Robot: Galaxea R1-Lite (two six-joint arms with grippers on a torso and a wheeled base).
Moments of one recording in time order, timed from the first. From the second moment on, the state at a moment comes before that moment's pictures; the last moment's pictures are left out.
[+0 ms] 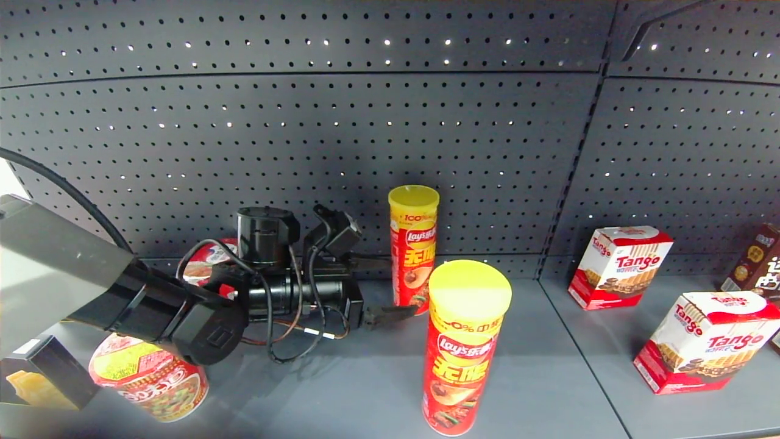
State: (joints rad) left arm -0.39 2.01 -0.91 -0.77 -0.77 0.23; right arm -0.01 0.00 -0.02 -0.01 0.09 0.01
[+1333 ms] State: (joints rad) left arm -0.32 1.50 -0.71 -0.71 -0.14 0.14; right arm -0.01 0.00 -0.02 -0.01 0.09 0.01
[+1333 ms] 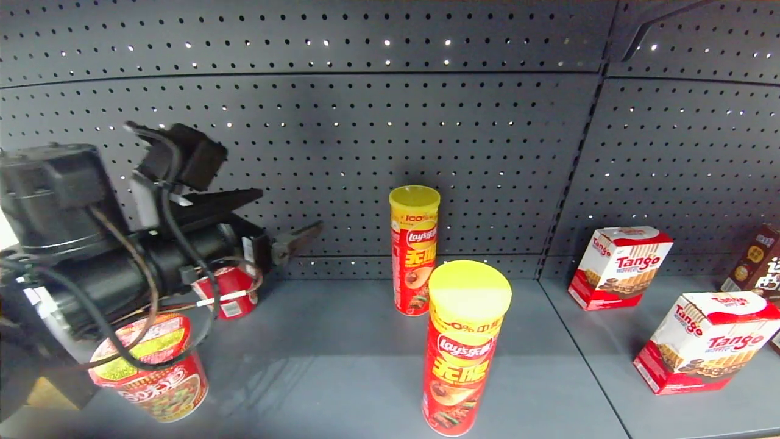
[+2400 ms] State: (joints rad) left arm -0.05 0.12 -0.01 -0.02 0.17 -0.04; right arm -0.01 0.00 -0.02 -0.01 0.09 0.01
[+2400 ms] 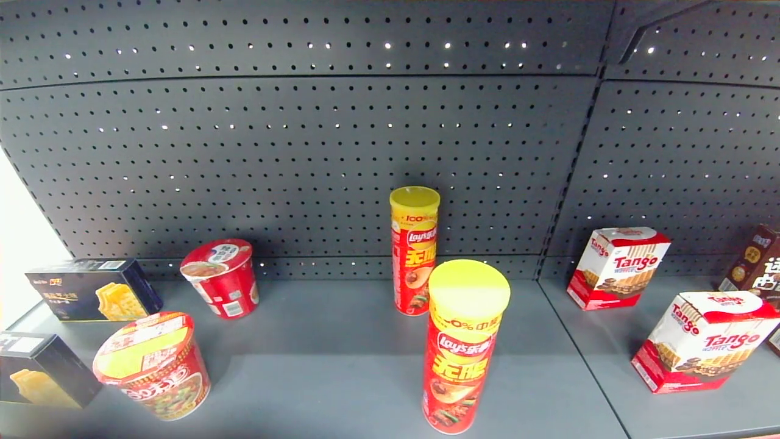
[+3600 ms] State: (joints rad) left arm 0.00 0.01 0.00 0.00 0.06 -0.04; right arm -0.01 0.00 -0.02 -0.01 0.09 0.01
